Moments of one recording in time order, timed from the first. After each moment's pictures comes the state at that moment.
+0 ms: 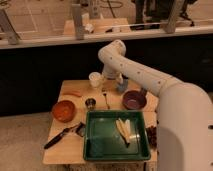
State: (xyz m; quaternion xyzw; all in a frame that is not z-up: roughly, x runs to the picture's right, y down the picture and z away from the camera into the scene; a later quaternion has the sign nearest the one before) arm 0.040 -0.038 0.867 -0.16 -0.17 -0.67 0.70
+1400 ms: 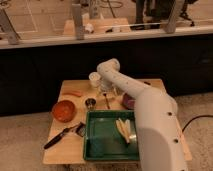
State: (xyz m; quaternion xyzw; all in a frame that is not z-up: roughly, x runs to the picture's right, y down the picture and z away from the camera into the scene) arm 0.014 0.048 0.974 -0.20 -0.25 -0.68 0.66
